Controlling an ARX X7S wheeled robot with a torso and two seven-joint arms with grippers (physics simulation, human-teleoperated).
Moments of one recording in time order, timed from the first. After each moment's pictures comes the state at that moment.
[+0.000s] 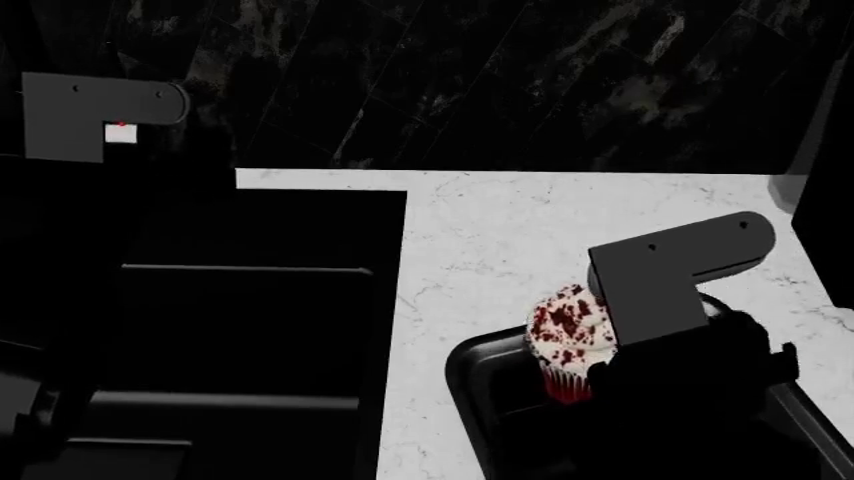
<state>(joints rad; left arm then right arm) -1.01 -0.13 0.26 -0.54 -0.14 -0.38 -0.22 0.74 0.04 -0.22 -0.35 -1.22 1.56 -1.31</state>
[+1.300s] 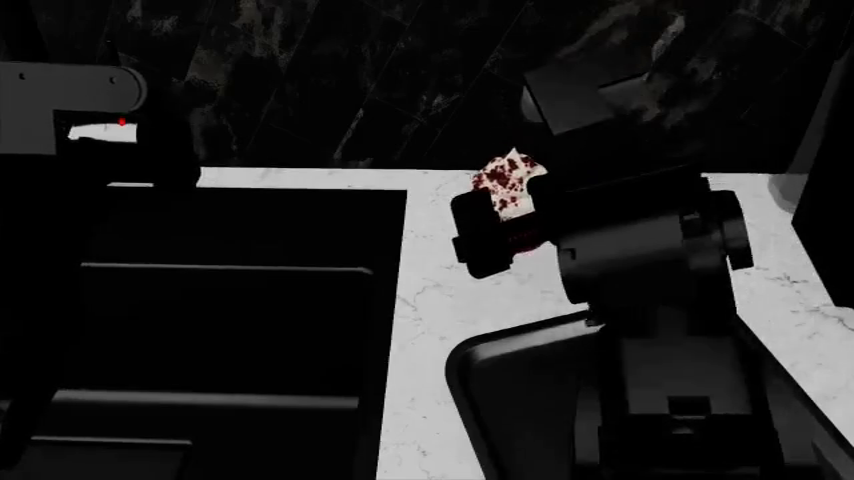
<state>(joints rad) -0.97 -0.19 0.26 -0.33 -0.19 -0.50 -0.27 1.46 0.05 -0.09 1.24 -0.29 0.69 -0.55</state>
